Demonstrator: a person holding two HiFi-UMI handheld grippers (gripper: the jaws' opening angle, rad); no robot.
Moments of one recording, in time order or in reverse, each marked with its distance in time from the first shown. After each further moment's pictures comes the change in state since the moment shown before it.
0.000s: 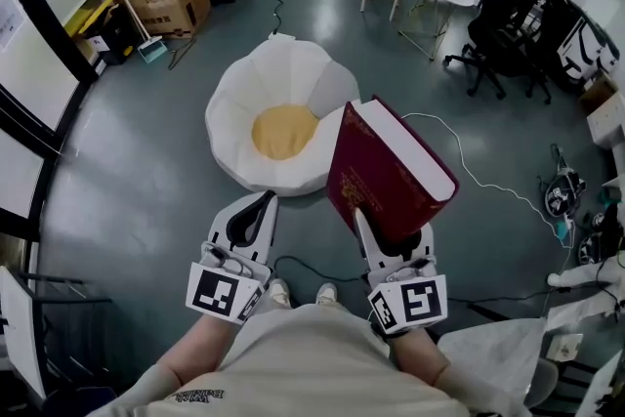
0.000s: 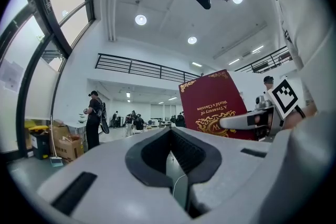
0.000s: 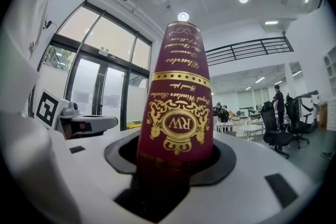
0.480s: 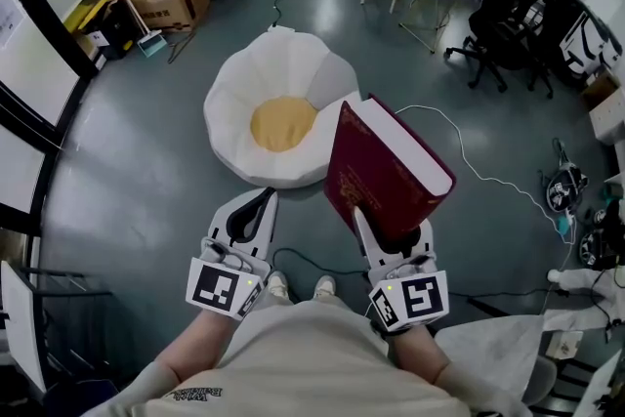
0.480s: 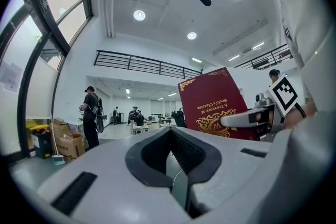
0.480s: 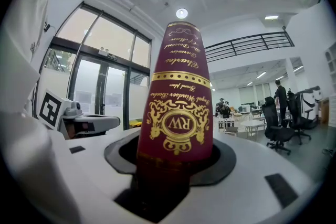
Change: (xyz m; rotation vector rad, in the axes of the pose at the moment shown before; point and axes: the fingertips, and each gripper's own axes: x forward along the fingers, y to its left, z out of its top) left arm 0.014 -0.031 -0.011 0.020 0.053 0.002; right arm -0.020 -0.025 -0.012 0.025 0.033 0.026
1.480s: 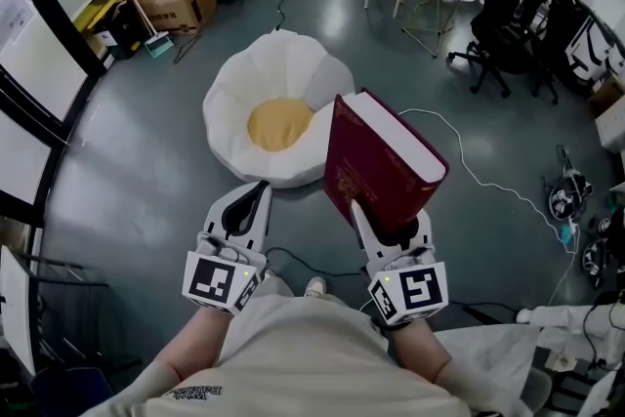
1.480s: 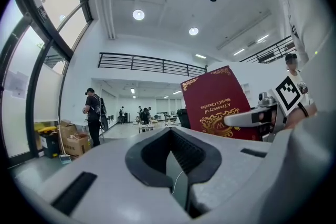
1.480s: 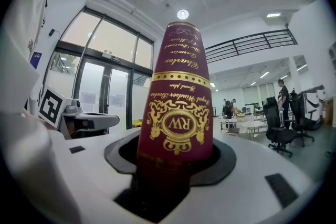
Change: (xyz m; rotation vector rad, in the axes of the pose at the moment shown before) left arm 0.009 -0.039 0.004 0.002 0.015 0.071; right arm -0.028 -0.036 -0.001 -0.009 -0.007 0.044
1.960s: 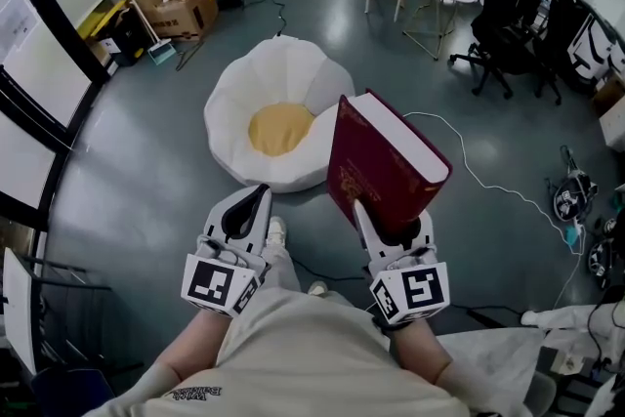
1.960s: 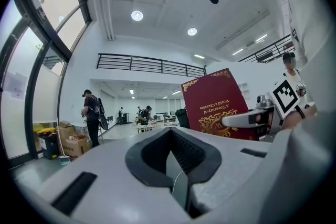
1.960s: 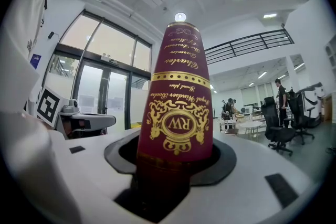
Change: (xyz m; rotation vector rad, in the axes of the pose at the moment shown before) left arm 0.009 -0.034 -0.004 0.013 0.002 -0.002; right arm -0.022 -0.033 -0.009 0.020 -0.032 -0.011
